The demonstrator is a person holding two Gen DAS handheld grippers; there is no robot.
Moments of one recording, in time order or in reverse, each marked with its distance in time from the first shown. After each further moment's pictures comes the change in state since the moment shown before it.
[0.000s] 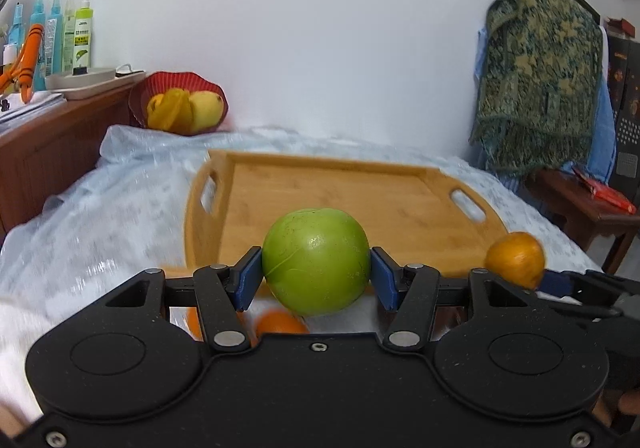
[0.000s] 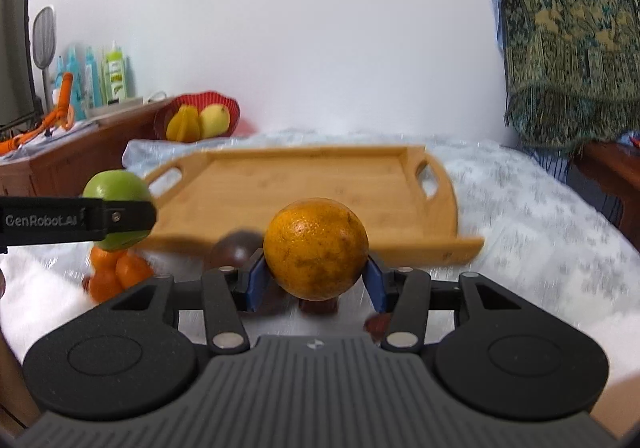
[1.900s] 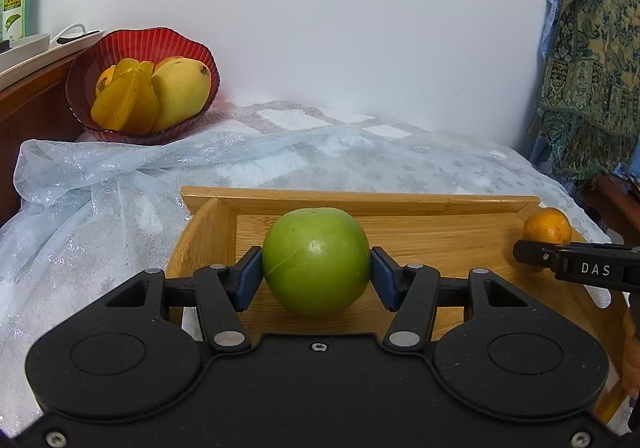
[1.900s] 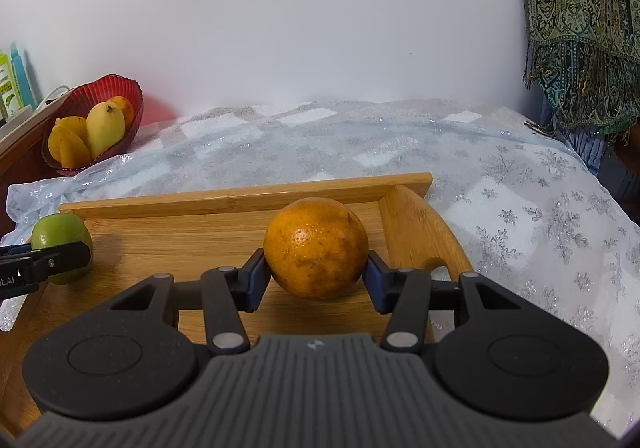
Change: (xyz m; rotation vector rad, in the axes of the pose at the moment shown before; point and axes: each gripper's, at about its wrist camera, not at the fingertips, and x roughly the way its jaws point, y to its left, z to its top) left arm 0.239 0.068 0.088 -0.010 0.167 -0.011; right arm 0.221 -0.052 0.090 0.113 0.251 -0.078
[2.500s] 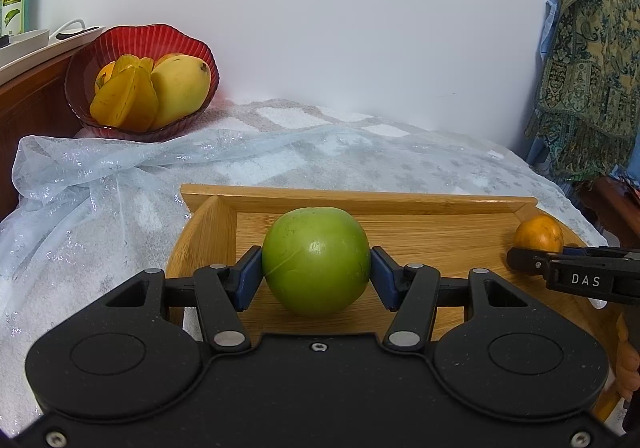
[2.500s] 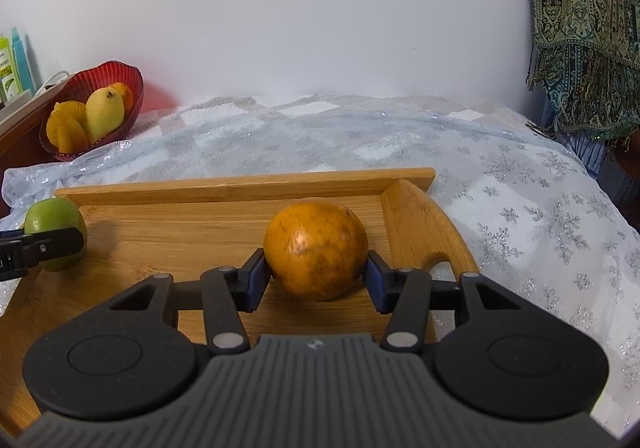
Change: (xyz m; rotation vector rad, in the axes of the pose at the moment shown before) left arm 0.000 0.003 0.001 -0.009 0.005 -0.009; right arm 0.003 0.005 -0.003 -0.047 0.010 -0.014
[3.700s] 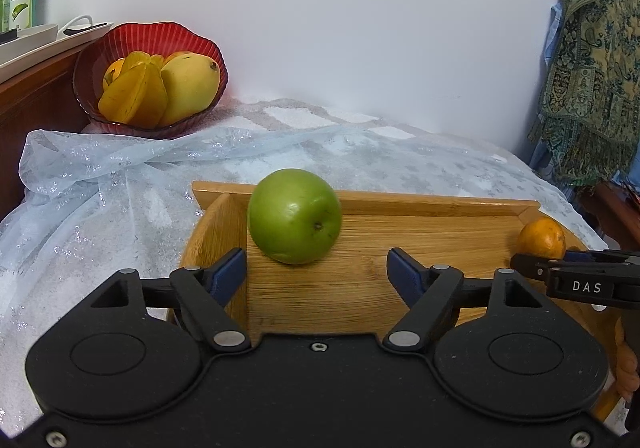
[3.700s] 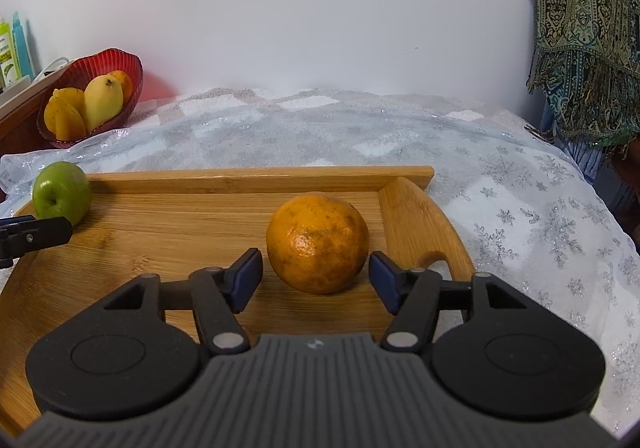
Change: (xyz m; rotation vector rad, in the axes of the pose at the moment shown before) left arm -0.004 0.005 -0.002 -0.018 -0.003 0.007; right arm 0.002 0.001 0.001 -0.025 0.017 -0.013
